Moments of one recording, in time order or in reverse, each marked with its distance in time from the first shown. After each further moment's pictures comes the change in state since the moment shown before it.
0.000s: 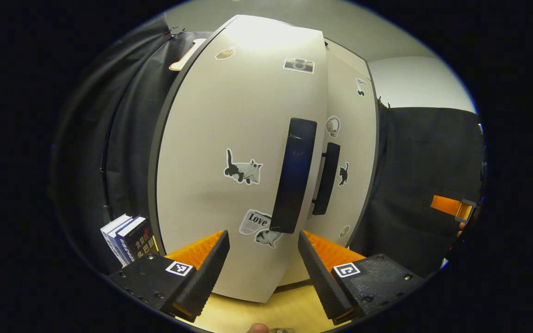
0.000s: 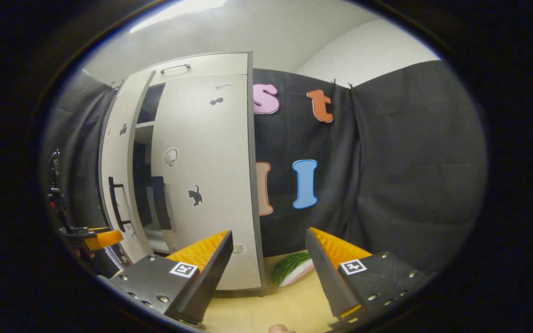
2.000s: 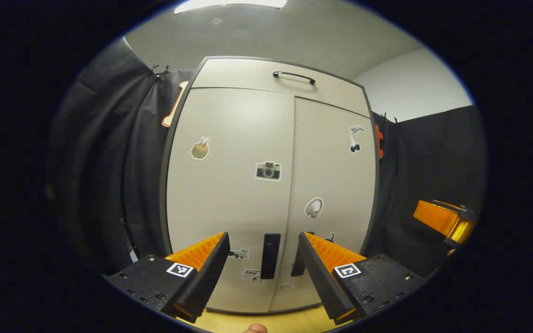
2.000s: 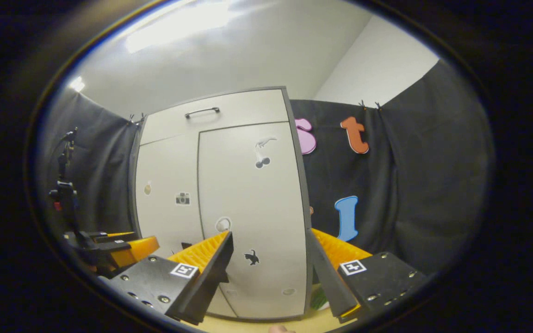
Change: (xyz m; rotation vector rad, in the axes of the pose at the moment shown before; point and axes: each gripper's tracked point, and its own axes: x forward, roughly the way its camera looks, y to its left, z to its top) left arm -0.014 -0.064 0.172 0.106 -0.162 0.097; right arm 0.011 0.094 0.148 0.098 -0.175 0.191
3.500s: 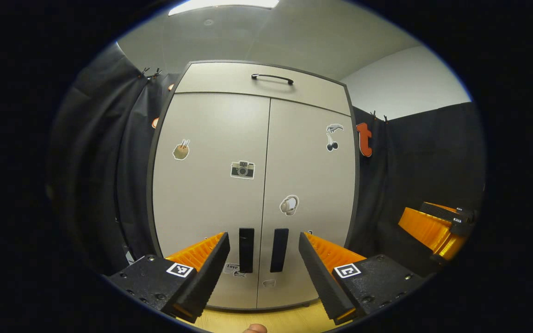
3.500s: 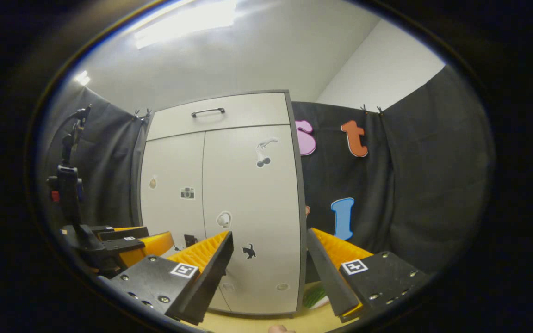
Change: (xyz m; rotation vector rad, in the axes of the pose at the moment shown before) left arm -0.016 -0.032 -0.009 0.012 0.011 -0.024; right arm -0.023 -0.007 -0.006 -0.052 0.014 0.010
